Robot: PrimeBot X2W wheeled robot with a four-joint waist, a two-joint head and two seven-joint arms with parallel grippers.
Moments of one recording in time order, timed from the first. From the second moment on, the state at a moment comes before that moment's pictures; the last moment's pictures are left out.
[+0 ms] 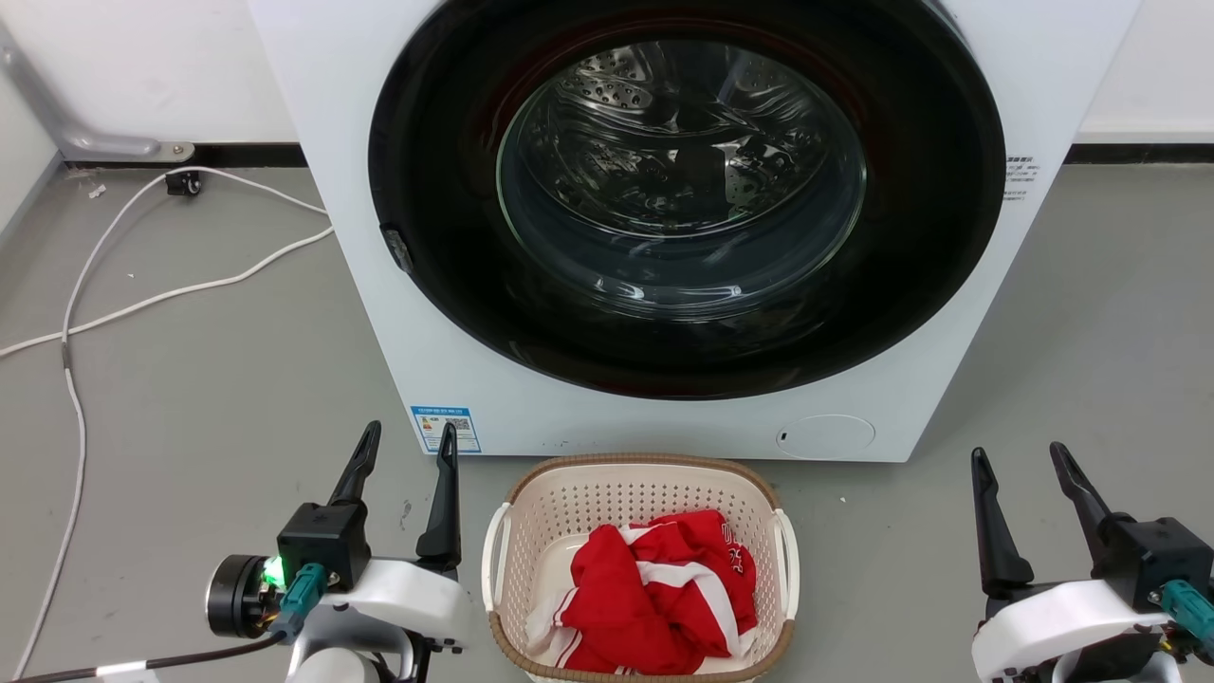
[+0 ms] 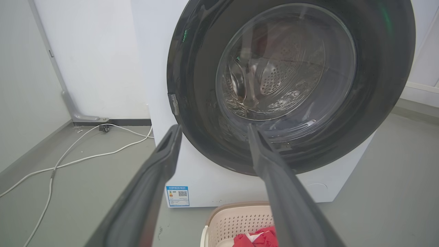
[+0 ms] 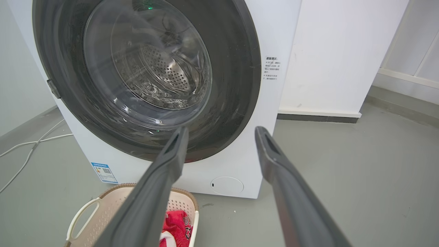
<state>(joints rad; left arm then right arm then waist) -0.11 0.09 -0.14 0.20 -0.17 0.01 -0.23 0.03 -0.05 -0.08 0.04 0.04 0.13 -0.11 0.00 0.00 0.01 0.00</state>
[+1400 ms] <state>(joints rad) -0.13 0.08 -0.12 0.22 -0.07 0.00 -0.26 0.01 -0.05 -0.07 0.08 -0.03 0.13 -0.16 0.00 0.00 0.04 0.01</state>
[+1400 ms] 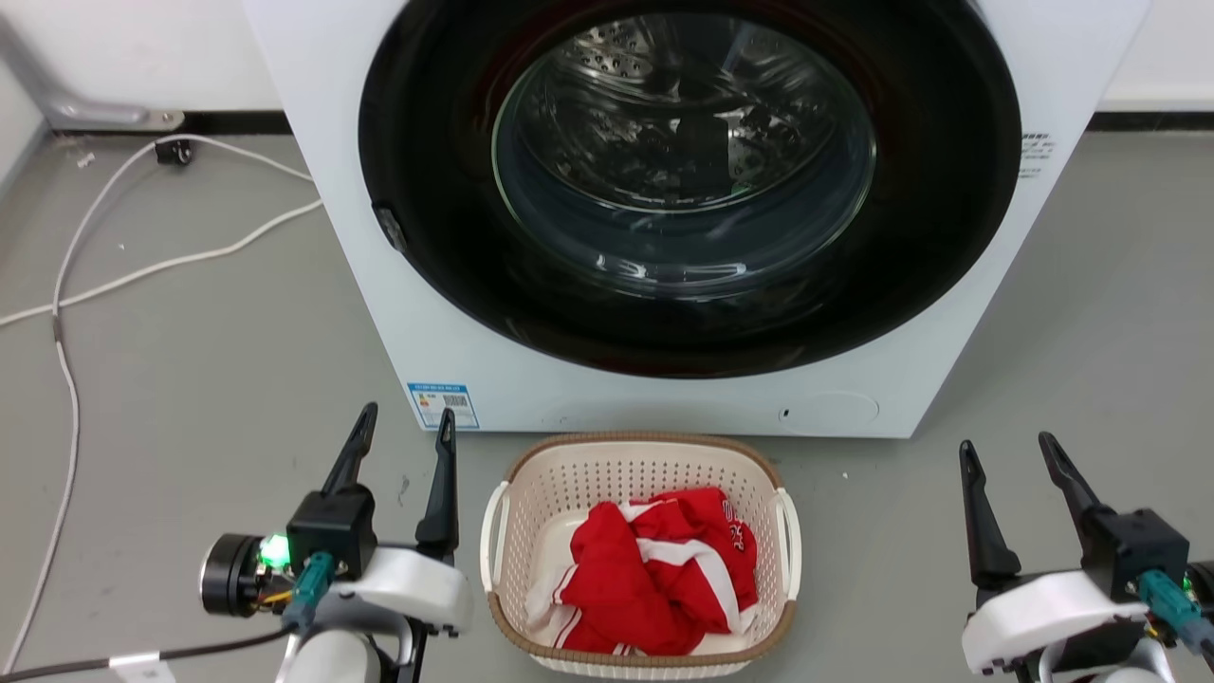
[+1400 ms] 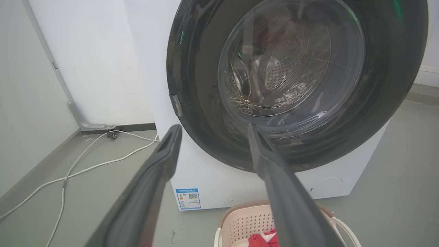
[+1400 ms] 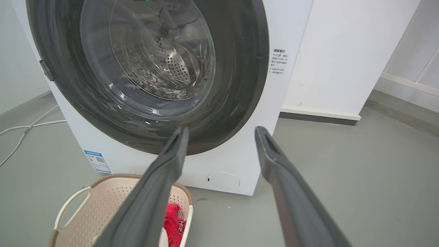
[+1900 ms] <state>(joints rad) -0.38 0.10 -0.10 0.49 -0.13 -0.07 -0.23 -0.19 -0.05 -0.04 0.27 -0.01 0.13 0.00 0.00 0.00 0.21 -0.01</state>
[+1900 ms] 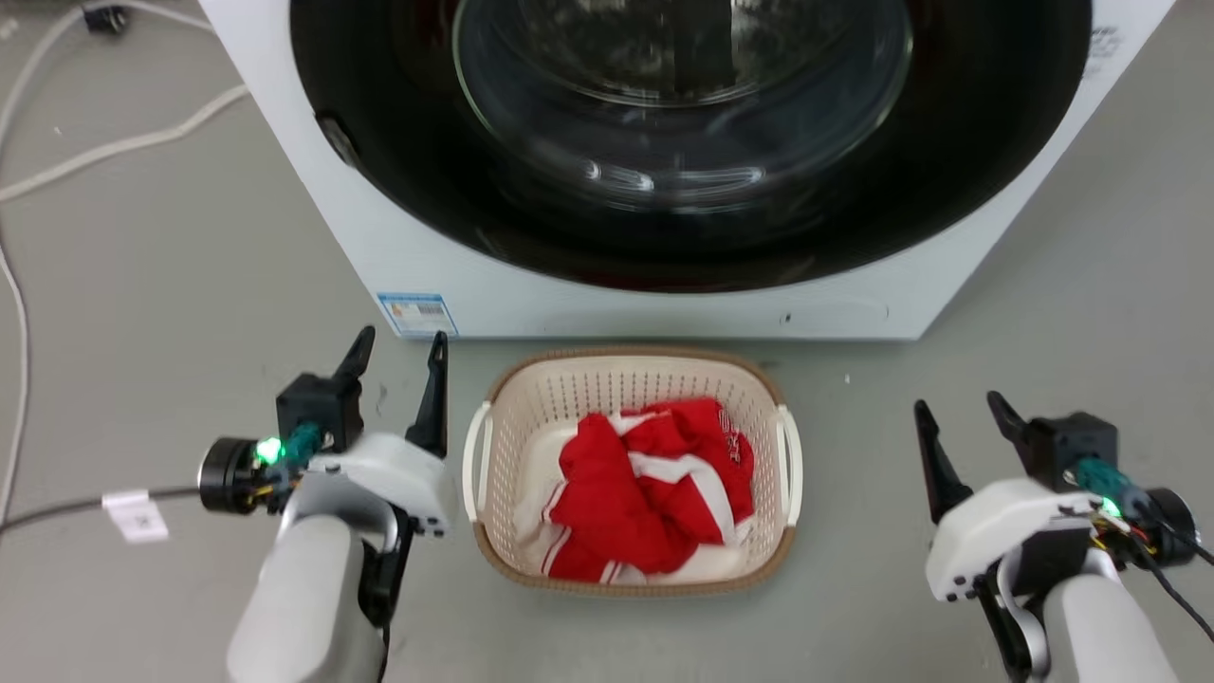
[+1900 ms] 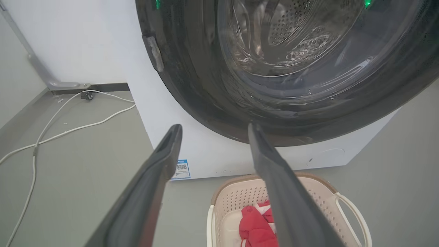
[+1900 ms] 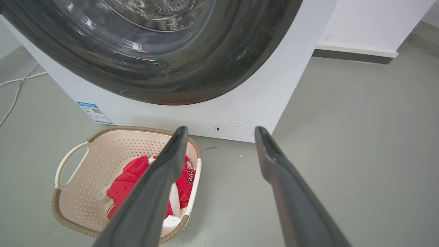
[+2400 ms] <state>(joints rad) -0.71 0.17 -0.13 0.88 -0.23 -0.12 -0.03 -0.50 -0.05 0.08 0.59 0.06 0.13 0.14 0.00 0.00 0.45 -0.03</state>
